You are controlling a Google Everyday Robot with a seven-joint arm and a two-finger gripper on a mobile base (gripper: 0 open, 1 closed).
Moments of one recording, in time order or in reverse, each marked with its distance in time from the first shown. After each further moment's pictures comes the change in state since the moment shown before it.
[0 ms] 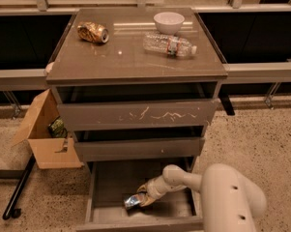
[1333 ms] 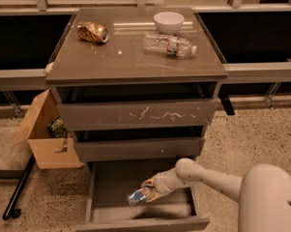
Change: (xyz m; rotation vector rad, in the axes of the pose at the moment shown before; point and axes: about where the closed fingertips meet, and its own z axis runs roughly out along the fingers) arm -0.057 0.002 -0.109 0.077 -0.062 -0.109
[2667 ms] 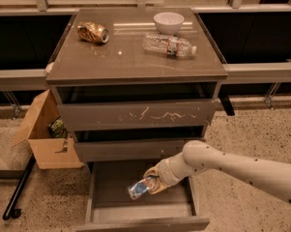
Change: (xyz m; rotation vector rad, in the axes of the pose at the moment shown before) arm -0.122 -0.023 -0.131 -0.024 0.081 -0.074
